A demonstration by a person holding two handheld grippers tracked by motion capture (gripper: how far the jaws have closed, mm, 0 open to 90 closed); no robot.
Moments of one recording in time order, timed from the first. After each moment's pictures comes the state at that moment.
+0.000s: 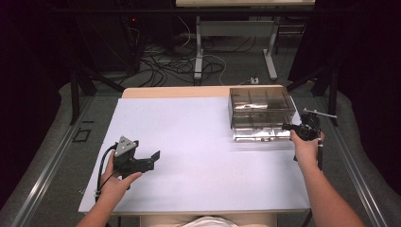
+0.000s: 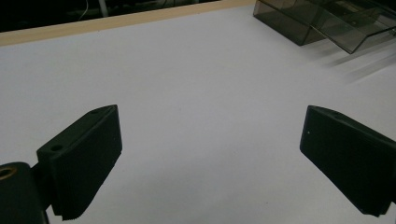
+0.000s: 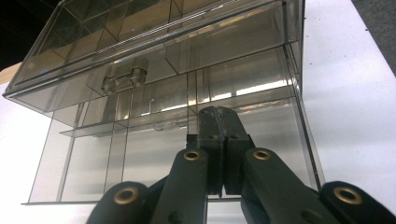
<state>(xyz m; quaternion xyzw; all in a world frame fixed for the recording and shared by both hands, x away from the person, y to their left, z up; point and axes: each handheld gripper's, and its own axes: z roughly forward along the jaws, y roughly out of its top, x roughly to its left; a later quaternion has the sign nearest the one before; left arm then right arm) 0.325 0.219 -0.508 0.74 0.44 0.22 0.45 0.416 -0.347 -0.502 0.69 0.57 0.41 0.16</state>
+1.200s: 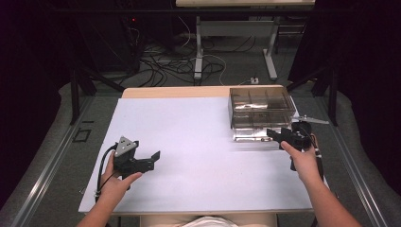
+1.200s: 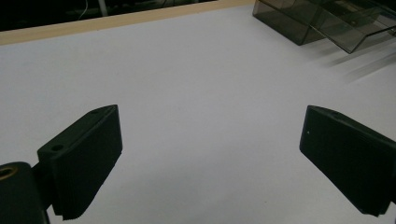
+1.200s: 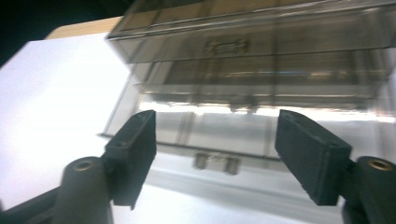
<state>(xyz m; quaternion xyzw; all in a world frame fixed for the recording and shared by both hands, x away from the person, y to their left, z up) 0.325 0.219 -0.508 0.74 0.44 0.22 0.45 0.379 -0.308 -0.490 0.59 0.65 0.45 0.17</state>
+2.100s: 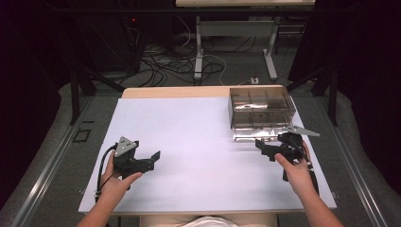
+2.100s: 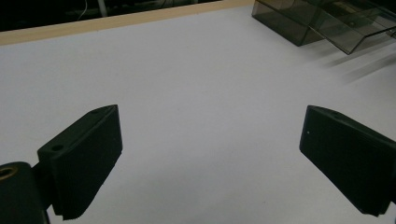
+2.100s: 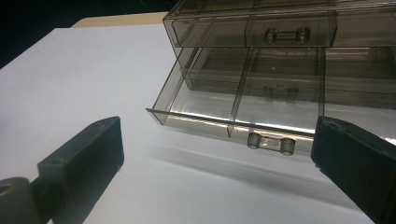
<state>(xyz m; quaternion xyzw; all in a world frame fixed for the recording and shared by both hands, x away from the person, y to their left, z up) 0.324 0.219 -0.507 0.74 0.44 0.22 0.45 0.345 -0.273 -0.493 0.55 0.67 0.46 0.20</state>
